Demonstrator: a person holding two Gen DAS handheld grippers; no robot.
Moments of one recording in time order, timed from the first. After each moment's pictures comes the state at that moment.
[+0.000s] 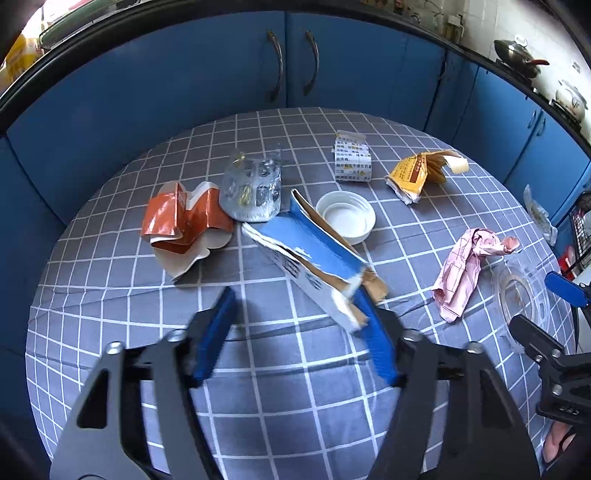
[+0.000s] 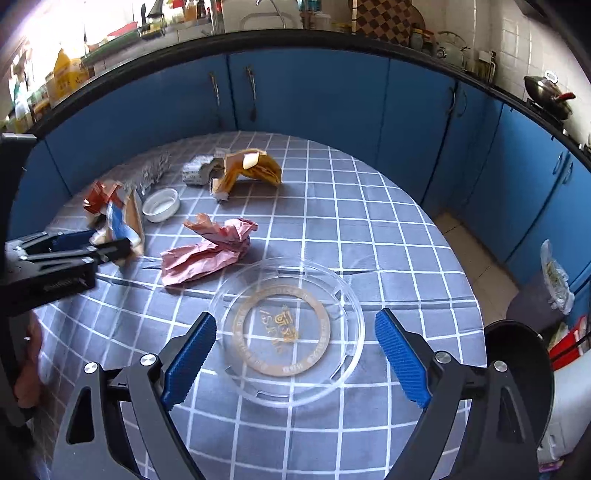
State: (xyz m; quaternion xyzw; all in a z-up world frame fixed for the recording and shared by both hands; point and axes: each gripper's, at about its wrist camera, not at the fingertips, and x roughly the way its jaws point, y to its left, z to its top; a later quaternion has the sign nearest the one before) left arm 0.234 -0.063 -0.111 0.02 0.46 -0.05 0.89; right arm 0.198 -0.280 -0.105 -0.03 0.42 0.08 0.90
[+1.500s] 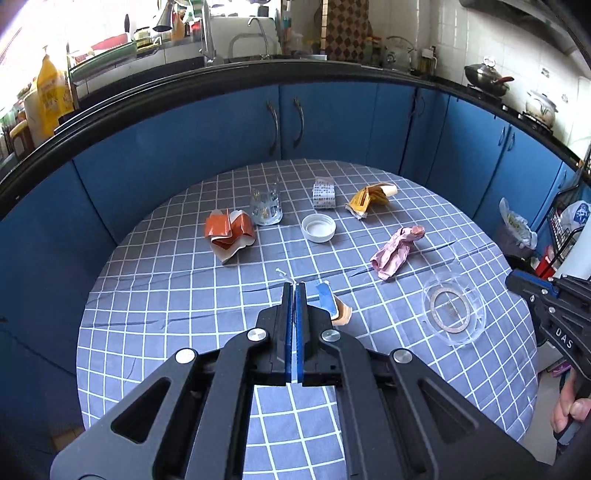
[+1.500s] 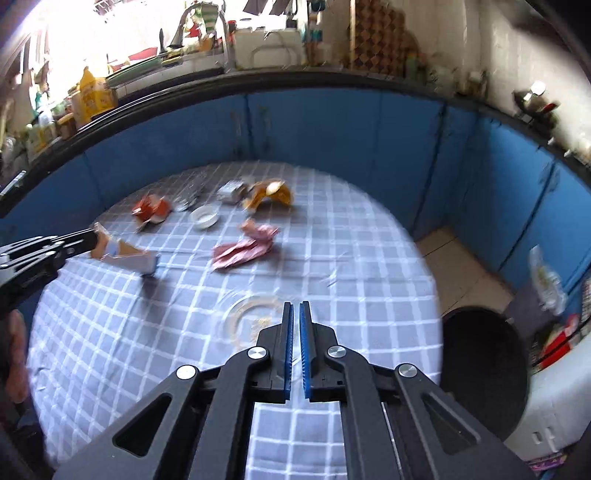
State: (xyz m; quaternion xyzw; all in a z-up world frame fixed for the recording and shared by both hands) left arm 0.136 -0.054 -0.043 0.03 0.38 -0.06 0.92; right arm 0.124 -0.295 -0.055 -0.01 0.39 0.10 0.92
